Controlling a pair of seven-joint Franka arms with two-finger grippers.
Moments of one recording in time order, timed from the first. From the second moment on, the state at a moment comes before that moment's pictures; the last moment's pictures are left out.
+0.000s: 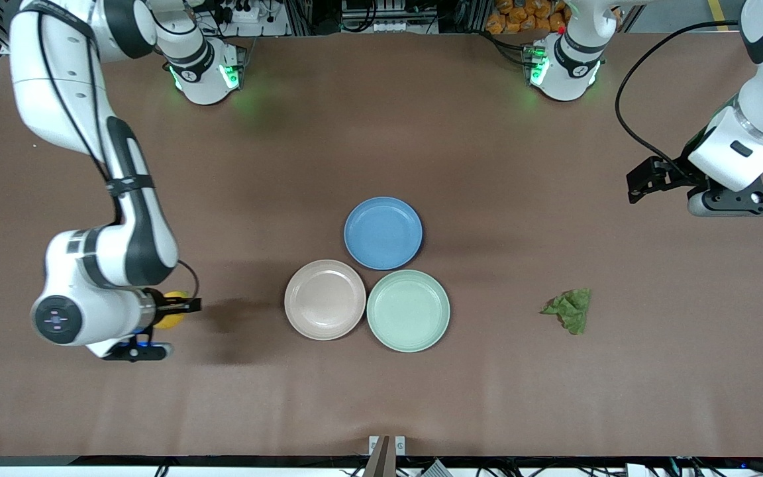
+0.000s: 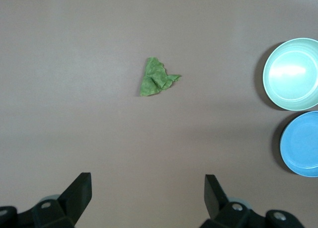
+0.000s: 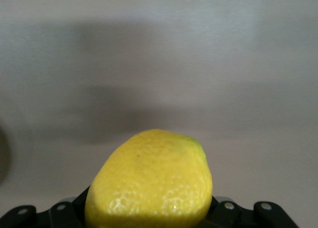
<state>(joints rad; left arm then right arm) 0.02 0.05 -0.20 -1.58 0.02 1.67 -0.15 0.10 0.80 -0.02 -1.18 0.01 1.74 0.08</state>
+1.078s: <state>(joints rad) 0.04 0.03 -0.19 -1.56 0.02 1.67 -0.14 -0.03 0.36 -0.02 -1.92 0.00 2.12 -0.09</state>
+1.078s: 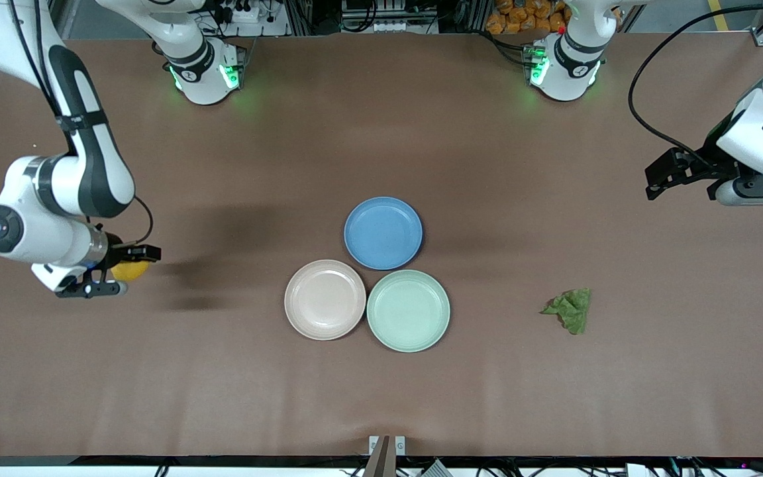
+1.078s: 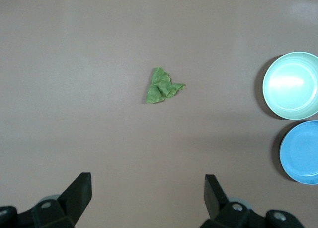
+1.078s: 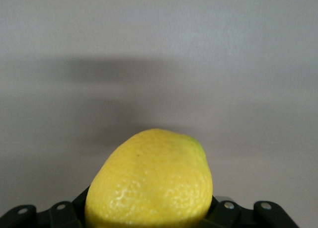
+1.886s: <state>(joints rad) 0.07 0.03 -0.18 -1.56 0.02 1.66 -0.14 -0.05 0.33 -0.02 -2.19 -0.01 2.45 -0.10</state>
